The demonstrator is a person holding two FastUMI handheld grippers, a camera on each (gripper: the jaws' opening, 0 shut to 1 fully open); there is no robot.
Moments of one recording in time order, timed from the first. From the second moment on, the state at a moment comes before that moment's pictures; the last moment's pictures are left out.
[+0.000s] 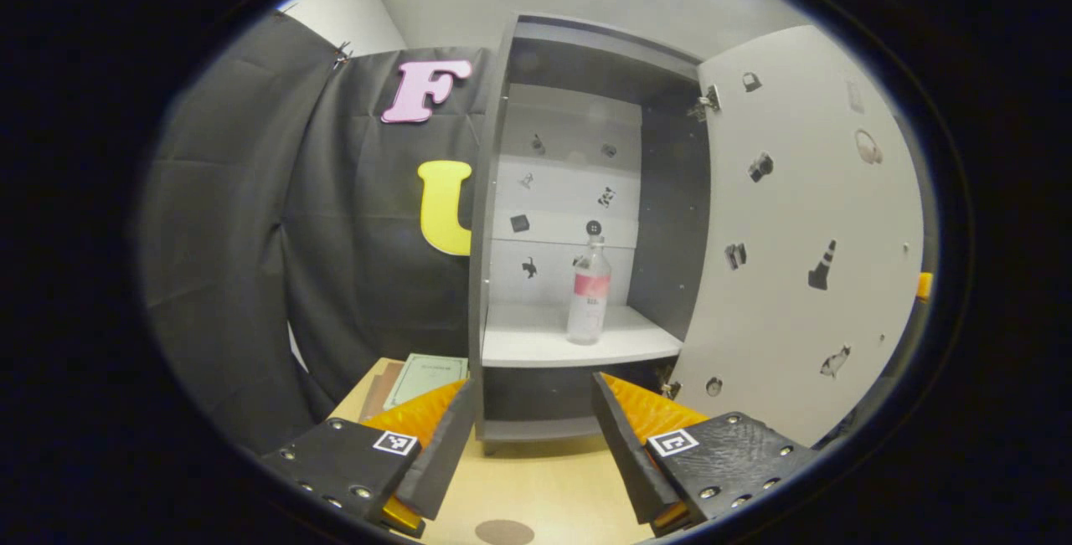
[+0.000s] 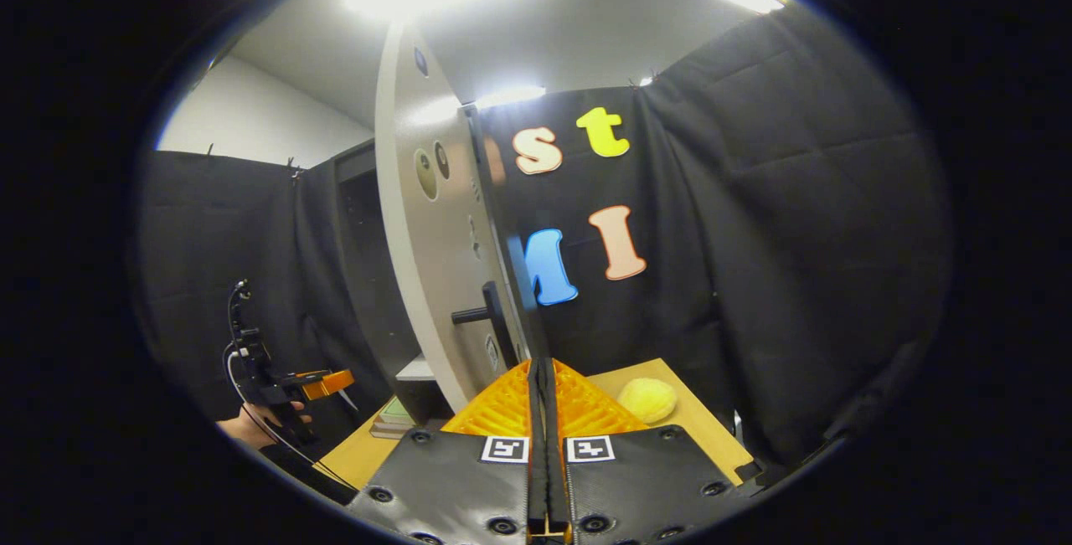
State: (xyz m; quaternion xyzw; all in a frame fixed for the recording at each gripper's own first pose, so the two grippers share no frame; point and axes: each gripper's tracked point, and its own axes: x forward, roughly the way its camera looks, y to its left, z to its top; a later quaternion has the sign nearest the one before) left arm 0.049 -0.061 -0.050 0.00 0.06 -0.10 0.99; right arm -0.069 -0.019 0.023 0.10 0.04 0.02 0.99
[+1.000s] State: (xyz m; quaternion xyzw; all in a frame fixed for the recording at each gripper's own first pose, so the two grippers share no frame) left arm 0.208 -0.127 0.032 0.02 -0.03 -0.18 0.98; right arm 0.035 -0.107 0.027 0.10 0.03 -0.10 0.99
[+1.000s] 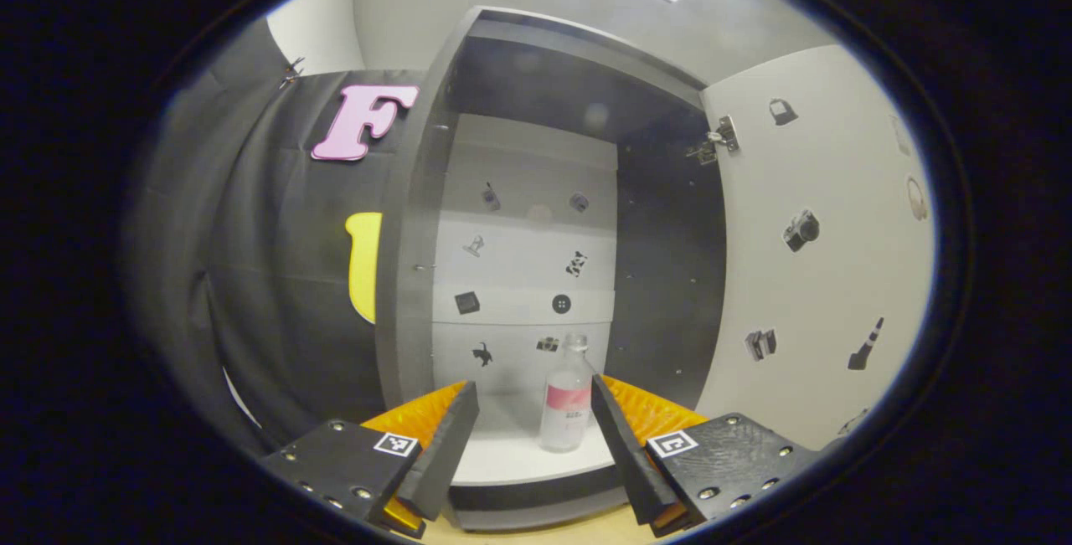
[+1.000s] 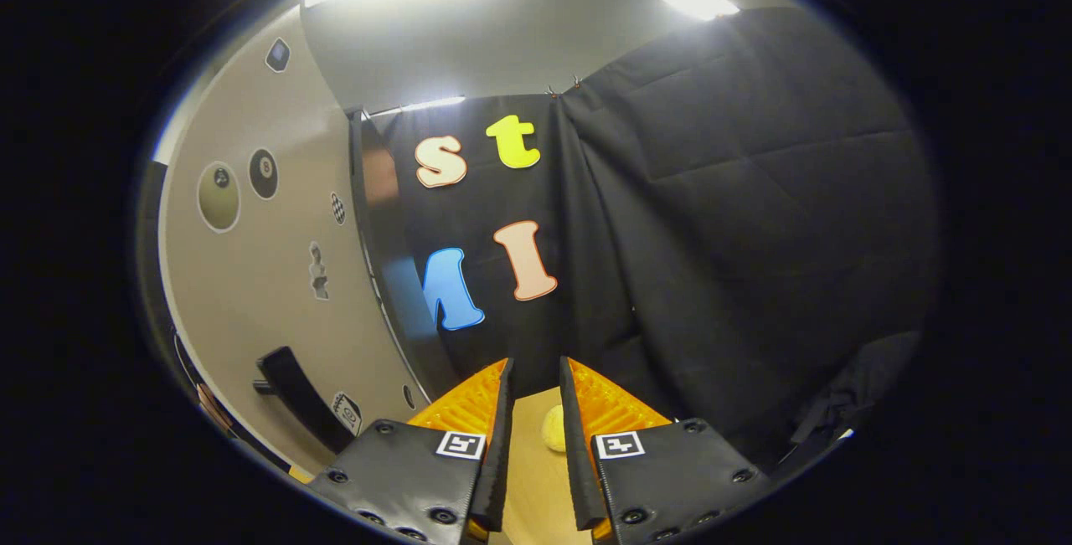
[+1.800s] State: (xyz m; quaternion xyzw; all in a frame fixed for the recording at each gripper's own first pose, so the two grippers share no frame) left arm 0.319 -0.195 -0.029 0.03 0.00 -0.21 0.98; right arm 0.076 -0.185 -0.007 0.10 0.06 -0.17 0.98
